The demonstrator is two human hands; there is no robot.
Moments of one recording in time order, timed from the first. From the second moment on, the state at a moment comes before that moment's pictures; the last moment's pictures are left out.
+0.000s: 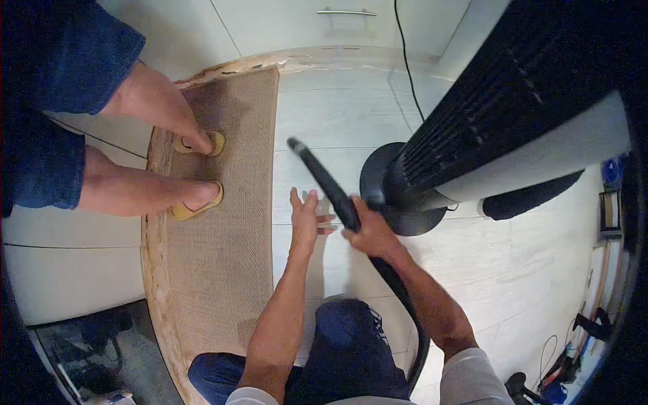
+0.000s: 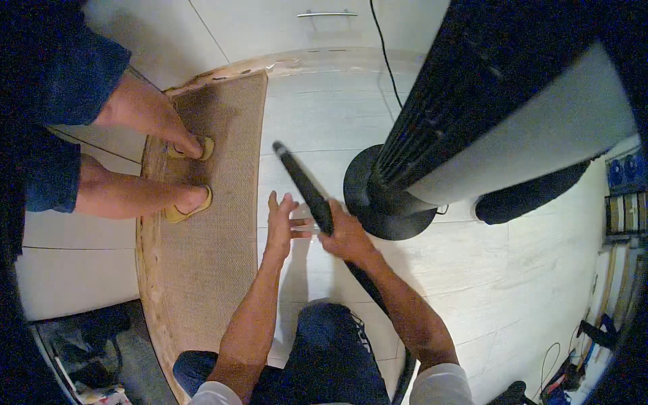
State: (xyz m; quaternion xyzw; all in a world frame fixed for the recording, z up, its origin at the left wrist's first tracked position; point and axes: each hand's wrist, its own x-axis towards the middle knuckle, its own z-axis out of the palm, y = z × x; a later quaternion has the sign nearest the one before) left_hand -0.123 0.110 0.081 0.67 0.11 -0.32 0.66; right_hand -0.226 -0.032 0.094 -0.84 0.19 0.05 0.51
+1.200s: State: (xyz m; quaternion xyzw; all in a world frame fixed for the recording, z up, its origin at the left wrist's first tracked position) left_hand -0.364 0.093 0.089 0.85 -0.06 -0.35 0.39; right_hand -0.473 0.029 0.138 -0.78 0.33 0.11 0.51
